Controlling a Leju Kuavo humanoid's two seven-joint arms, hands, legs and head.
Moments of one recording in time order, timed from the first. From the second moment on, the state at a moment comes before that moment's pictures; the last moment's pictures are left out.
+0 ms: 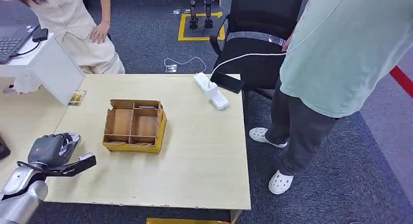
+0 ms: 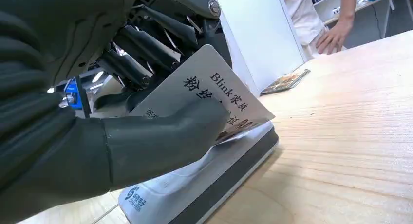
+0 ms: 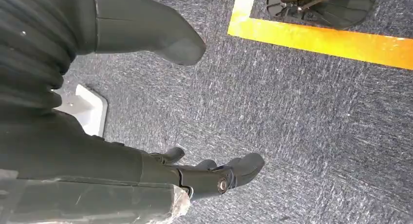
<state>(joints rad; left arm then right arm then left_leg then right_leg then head) -0.26 0.52 -0.09 -0.85 -0.89 0.30 -0.32 -0.04 0.11 -0.35 -0.20 0.91 -0.25 -0.07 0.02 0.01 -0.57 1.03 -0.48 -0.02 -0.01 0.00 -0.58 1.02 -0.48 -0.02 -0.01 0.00</state>
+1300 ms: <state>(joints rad) -0.34 0.22 0.45 -1.52 -1.20 -0.04 -0.23 -0.05 0.13 -0.33 -0.23 1.20 -0.18 0.22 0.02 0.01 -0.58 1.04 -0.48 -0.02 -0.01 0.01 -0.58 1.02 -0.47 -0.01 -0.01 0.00</state>
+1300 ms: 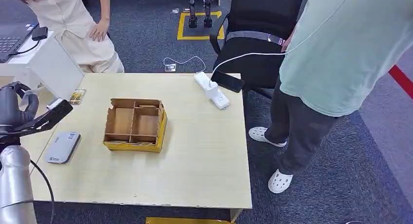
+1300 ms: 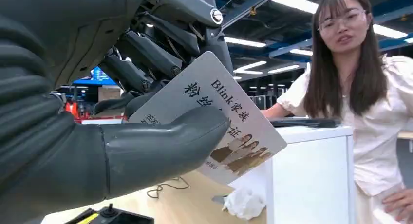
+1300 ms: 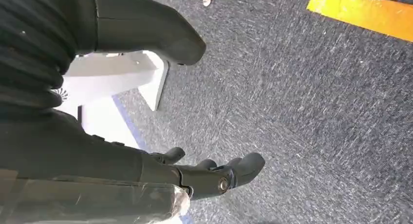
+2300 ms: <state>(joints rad) -0.34 0.14 0.51 -1.64 -0.85 -0.17 -0.30 -0.05 0.14 -0.44 -0.23 1.31 -0.17 0.20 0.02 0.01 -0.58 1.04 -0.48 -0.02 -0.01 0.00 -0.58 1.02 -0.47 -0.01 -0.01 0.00</state>
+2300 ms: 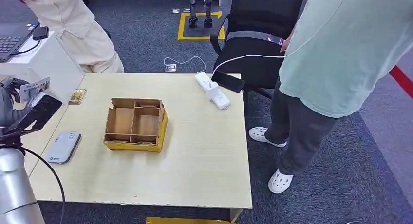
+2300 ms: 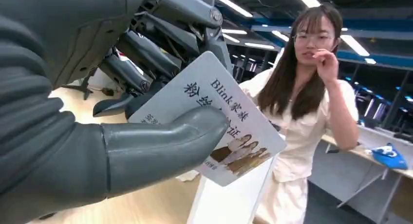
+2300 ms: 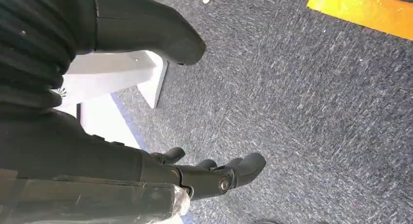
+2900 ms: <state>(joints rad) -0.33 0.14 0.55 -1.63 -1.06 -0.05 -0.25 -0.05 0.15 -0.52 -0.23 1.39 -0.17 0.19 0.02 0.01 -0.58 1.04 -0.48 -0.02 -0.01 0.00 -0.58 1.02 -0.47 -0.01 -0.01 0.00</state>
